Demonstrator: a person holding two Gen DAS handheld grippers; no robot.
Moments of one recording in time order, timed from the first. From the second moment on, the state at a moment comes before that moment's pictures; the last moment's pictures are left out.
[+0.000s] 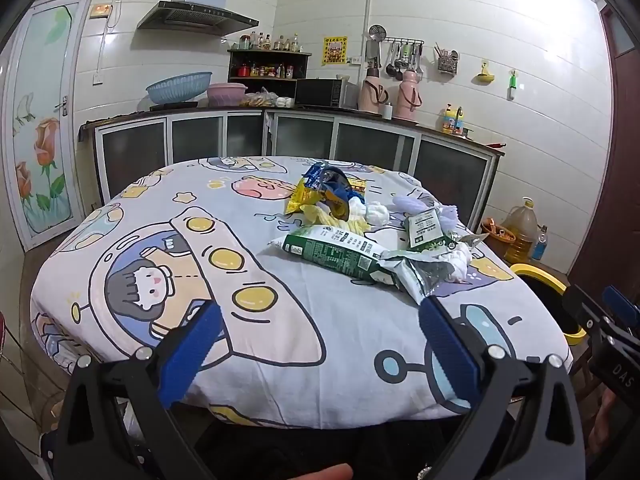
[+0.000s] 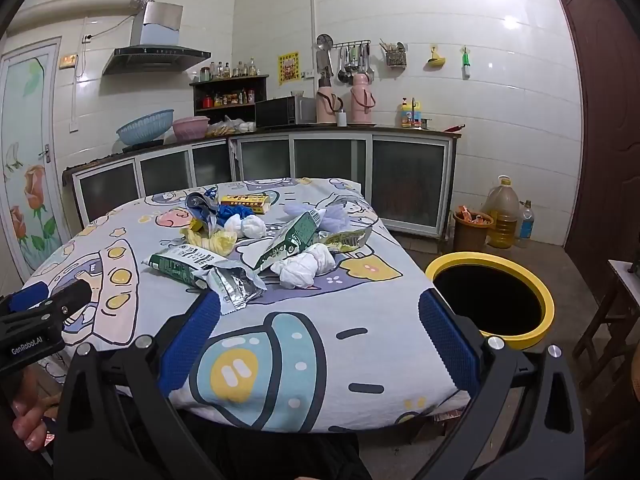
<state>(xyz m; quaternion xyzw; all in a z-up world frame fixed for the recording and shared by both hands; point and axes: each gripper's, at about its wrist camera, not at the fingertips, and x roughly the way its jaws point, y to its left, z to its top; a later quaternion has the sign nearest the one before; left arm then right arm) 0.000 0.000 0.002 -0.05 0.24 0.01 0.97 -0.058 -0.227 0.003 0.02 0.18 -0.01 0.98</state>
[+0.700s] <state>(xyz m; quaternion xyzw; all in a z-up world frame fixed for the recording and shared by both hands) 0.000 0.000 0.005 -0.05 0.23 0.01 0.97 -0.058 -0.229 0.002 0.03 0.18 -0.01 0.98</state>
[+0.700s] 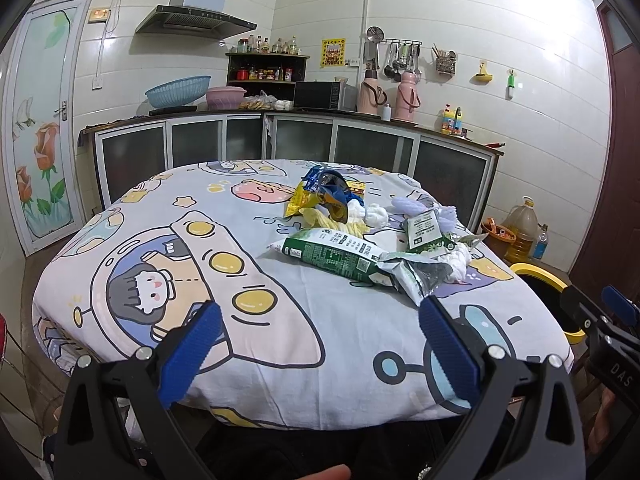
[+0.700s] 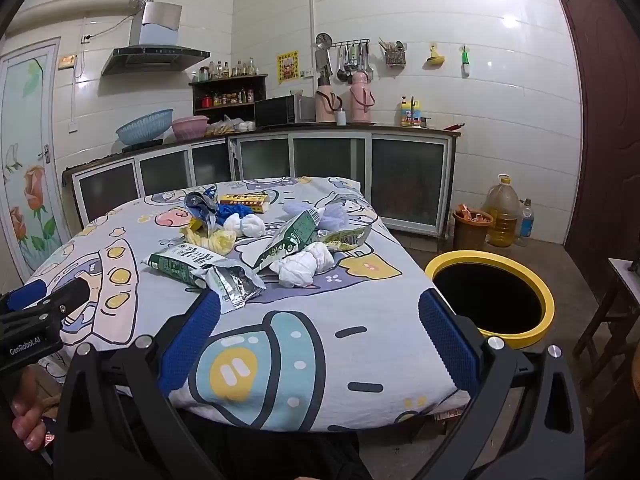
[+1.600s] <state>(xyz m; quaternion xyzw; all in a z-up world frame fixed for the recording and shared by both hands) -0.001 0.000 0.004 -0.04 0.23 0.01 0.97 -0.059 -0.229 0.001 0.03 0.18 -0.01 0.98</state>
